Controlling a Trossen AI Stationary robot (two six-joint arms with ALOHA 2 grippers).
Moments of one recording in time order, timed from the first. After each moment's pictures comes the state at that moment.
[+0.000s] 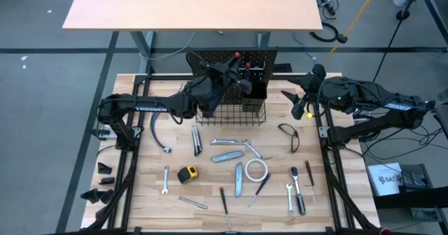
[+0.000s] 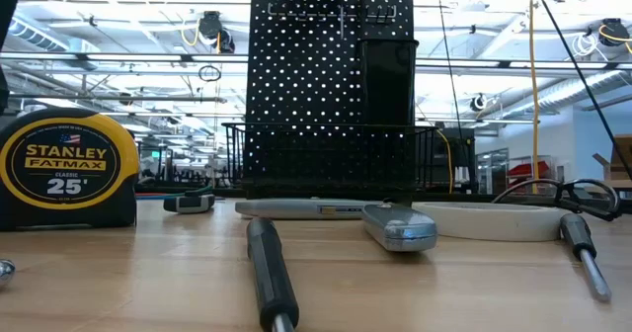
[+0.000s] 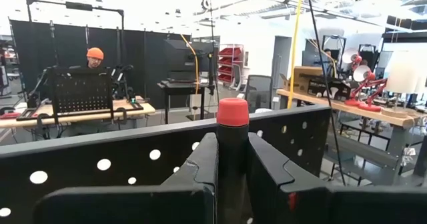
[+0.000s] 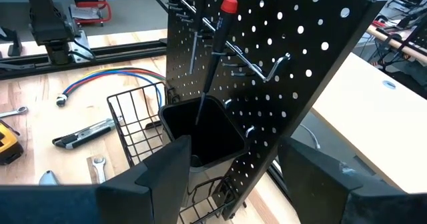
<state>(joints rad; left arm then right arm) 0.06 1.75 1.57 0.45 -0.94 0.17 0.00 0.95 1.31 -0.81 0.56 0.13</state>
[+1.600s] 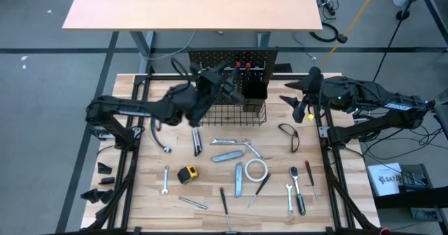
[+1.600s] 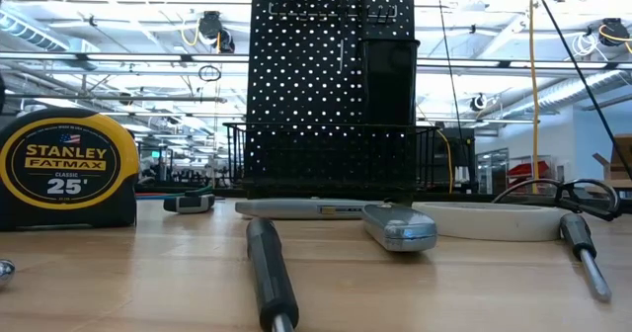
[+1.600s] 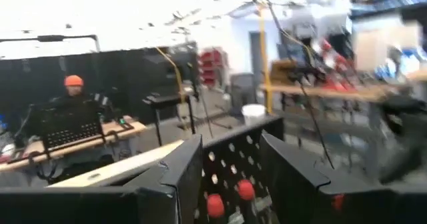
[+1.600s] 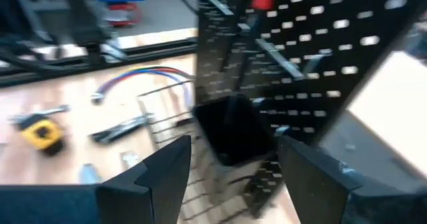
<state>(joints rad) -0.07 1.61 1.57 0.32 -0.95 0.35 0.00 0.95 1.31 -0.81 0.42 0.17</state>
